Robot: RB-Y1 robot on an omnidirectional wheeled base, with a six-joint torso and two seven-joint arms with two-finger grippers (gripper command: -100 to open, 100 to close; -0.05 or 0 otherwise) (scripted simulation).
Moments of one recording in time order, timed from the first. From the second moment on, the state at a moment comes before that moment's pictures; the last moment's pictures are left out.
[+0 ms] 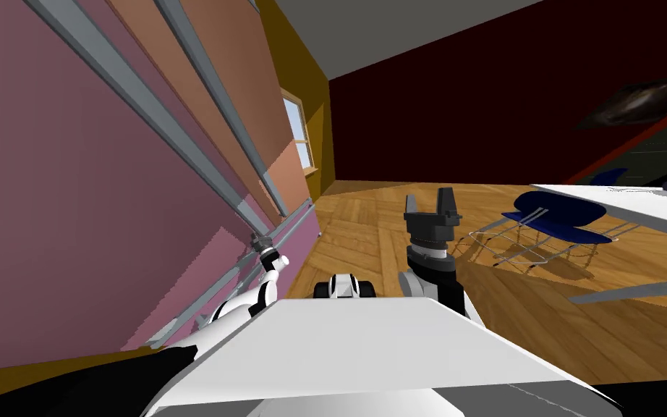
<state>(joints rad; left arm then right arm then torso) -0.36 0.27 0.51 -0.49 0.39 -1.10 0.32 0.53 0.03 0.07 -2.39 0.12 -0.60 -0.09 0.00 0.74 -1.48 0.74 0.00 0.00</state>
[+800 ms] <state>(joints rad) -0.28 0.16 0.33 -0.66 0.36 -1.06 0.33 0.53 0.03 0.07 -2.39 0.12 -0.60 -0.09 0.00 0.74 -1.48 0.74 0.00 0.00</state>
